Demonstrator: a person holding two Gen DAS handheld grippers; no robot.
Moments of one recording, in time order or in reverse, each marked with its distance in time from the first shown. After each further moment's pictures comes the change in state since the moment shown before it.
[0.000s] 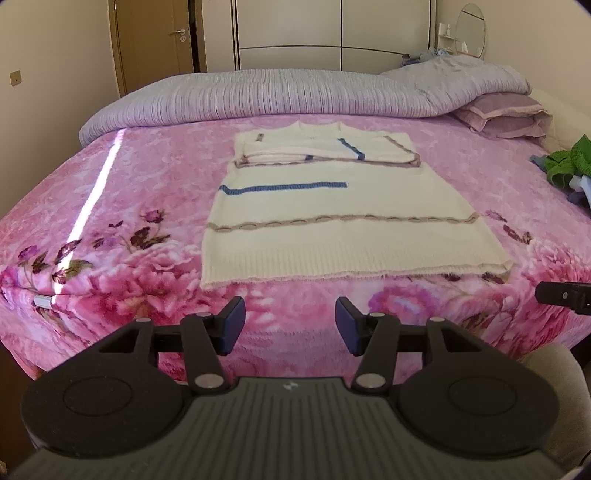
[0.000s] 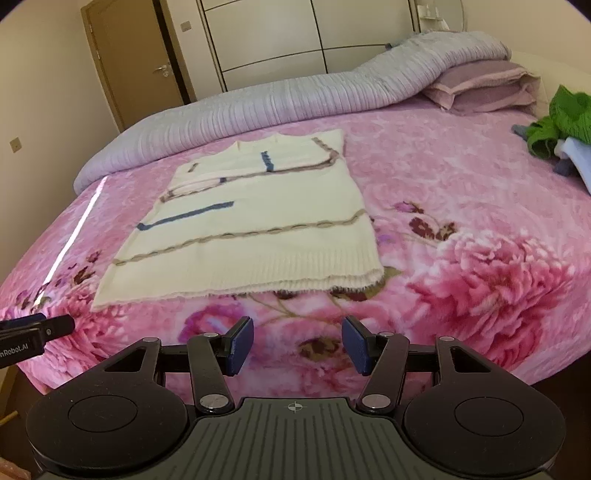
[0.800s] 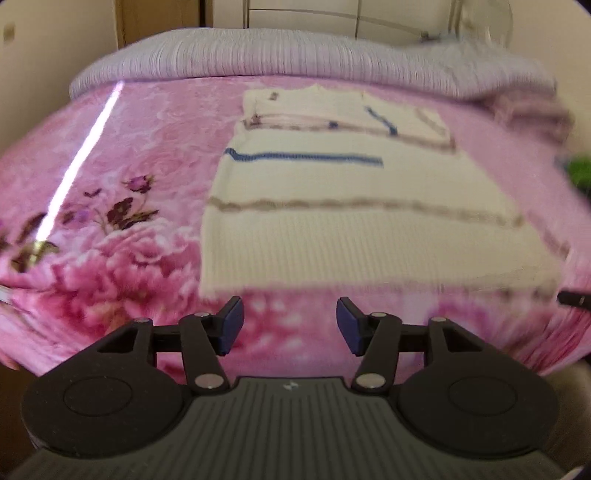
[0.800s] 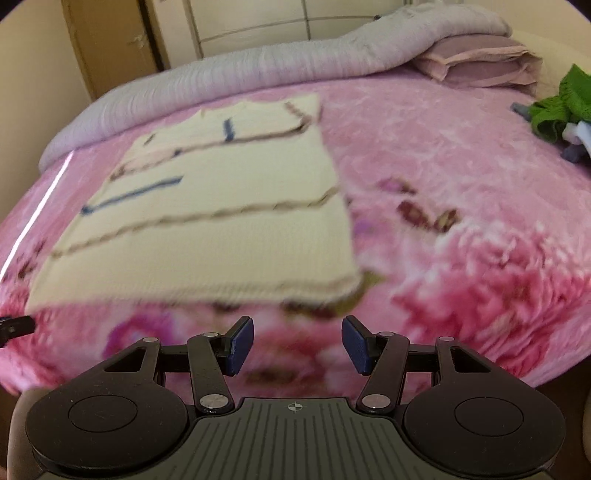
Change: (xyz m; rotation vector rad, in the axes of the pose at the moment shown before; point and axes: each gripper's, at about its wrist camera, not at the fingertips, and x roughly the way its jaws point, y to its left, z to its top) left arm 0.093 0.057 0.023 -0.124 0.097 -0.064; right arm 0.088 -0.045 0.022 0.015 0.074 -0.072
